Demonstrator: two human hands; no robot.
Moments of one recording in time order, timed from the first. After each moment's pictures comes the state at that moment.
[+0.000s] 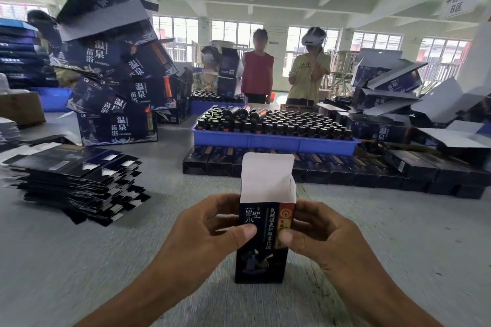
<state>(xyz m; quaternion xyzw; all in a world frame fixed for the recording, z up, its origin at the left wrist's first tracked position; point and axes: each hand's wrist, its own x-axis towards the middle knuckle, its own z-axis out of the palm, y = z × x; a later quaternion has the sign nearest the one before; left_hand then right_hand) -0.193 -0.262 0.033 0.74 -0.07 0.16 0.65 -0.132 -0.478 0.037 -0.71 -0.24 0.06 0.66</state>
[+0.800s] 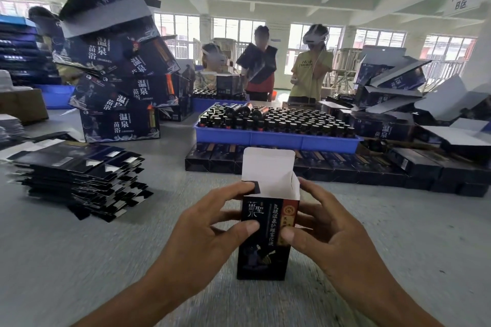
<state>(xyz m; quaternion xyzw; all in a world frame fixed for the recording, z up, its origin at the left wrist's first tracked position) -0.198 -0.263 0.032 0.79 -0.13 0.24 0.55 -0.138 -0.477 0.039 -0.72 -0.31 -0.01 0.63</state>
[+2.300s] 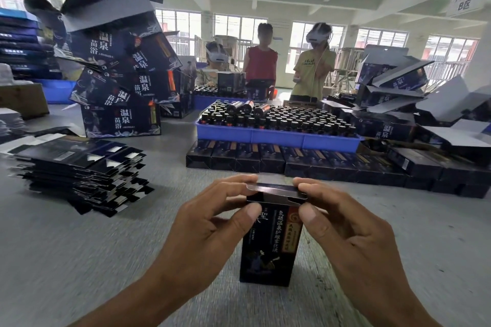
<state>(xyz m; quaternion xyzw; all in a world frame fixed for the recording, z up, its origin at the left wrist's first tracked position) -0.207 -0.272 0.044 0.76 -0.16 0.30 0.56 -0.160 -0.473 0.051 -0.71 -0.33 -0.19 0.59</state>
